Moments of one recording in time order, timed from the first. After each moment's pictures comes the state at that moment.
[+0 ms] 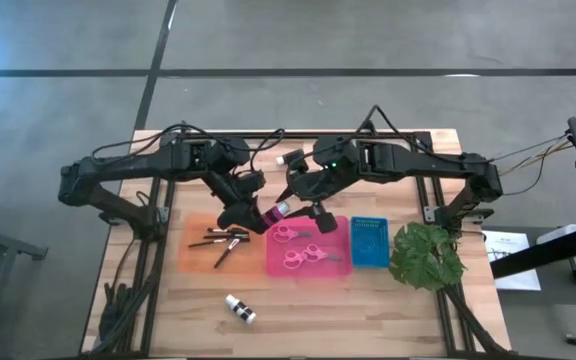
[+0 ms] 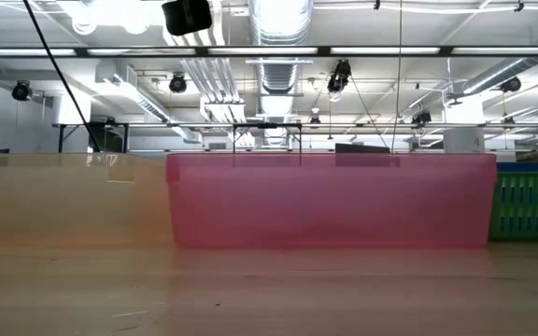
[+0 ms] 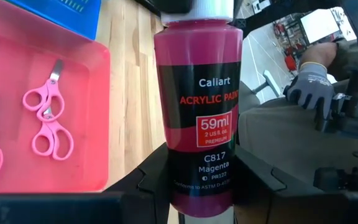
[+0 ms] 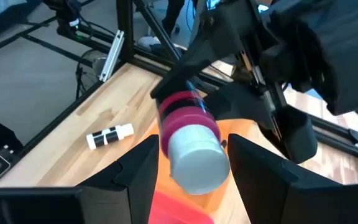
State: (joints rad) left arm 0.14 1.38 1.32 -0.67 0.77 -0.43; right arm -0.03 1.66 1.73 -0.58 -0.37 -0.31
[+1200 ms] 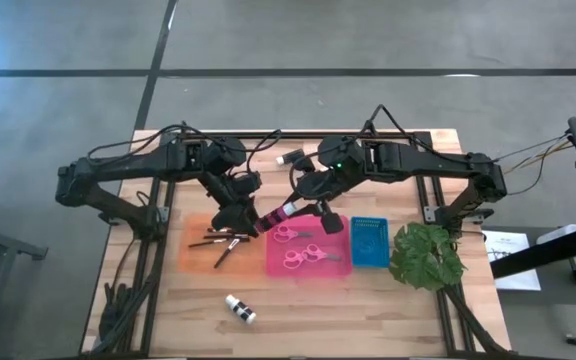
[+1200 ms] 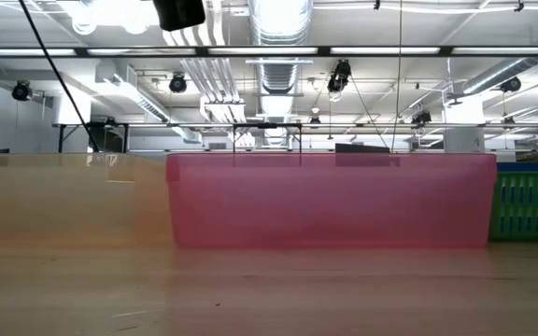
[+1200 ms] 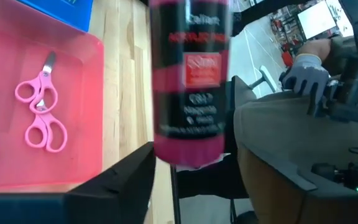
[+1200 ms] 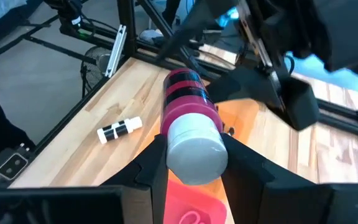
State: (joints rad) left arm 0.14 1.35 1.32 -0.70 0.78 -0.42; right arm -0.03 1.64 1.73 -0.64 -0.35 -0.26
